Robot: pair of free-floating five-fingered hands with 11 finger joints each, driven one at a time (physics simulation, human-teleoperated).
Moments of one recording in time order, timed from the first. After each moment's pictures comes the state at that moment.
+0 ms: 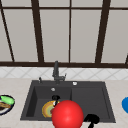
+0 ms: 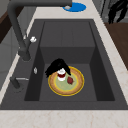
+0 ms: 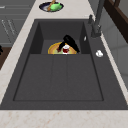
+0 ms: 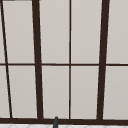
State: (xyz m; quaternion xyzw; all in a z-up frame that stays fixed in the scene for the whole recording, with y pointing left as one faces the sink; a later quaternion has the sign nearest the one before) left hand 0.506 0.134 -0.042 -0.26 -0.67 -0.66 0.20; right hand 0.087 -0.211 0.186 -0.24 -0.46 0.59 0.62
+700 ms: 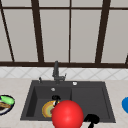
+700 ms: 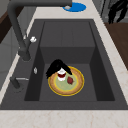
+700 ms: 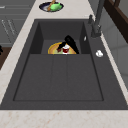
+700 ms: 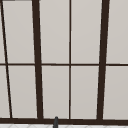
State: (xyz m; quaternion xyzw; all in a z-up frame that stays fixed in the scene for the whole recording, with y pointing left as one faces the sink) left hand 0.518 0.136 -0.046 -0.31 -0.67 -0.64 0.24; right hand 0.087 -0.211 0.186 -0.24 -0.46 0.59 0.62
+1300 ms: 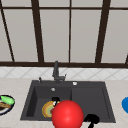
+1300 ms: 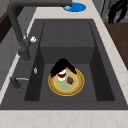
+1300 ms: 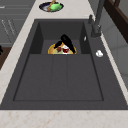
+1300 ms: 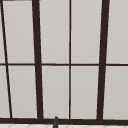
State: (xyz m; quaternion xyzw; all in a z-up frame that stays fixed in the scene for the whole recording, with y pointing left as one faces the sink) left hand 0.487 0.136 -0.037 -0.31 -0.67 -0.64 0.24; right hand 0.087 -0.211 0.186 -0.24 -0.46 0.59 0.62
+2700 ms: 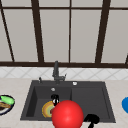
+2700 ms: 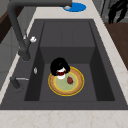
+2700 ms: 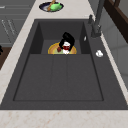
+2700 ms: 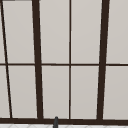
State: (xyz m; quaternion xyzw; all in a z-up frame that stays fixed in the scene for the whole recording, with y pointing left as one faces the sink) left hand 0.500 0.144 -0.024 -0.26 -0.69 -0.64 0.20; right hand 0.087 -0.211 0.186 -0.24 -0.46 0.59 0.62
